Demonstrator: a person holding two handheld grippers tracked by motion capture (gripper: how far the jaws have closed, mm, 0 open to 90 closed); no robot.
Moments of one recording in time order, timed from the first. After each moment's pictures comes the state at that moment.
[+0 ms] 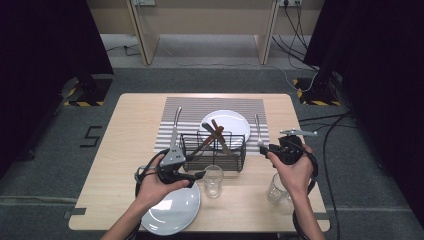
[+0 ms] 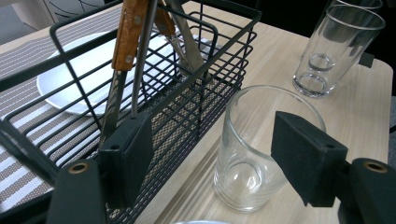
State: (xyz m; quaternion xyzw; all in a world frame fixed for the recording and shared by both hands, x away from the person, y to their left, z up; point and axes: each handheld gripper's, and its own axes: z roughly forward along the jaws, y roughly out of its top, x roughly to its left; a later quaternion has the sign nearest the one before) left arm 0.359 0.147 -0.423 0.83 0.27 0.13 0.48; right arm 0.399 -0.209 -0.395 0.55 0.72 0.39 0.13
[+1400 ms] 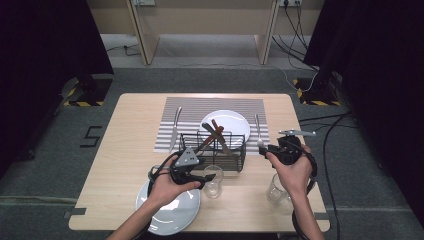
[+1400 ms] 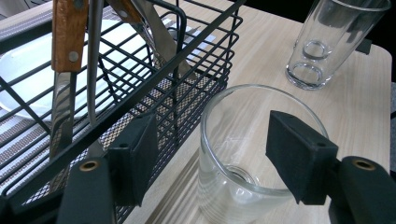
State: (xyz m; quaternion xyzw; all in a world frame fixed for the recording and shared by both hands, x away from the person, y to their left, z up) left arm 0.366 0.118 -0.437 0.84 0.26 0.11 0.46; right arm 0.400 -0.208 -0.397 0.55 0.73 0.39 0.13
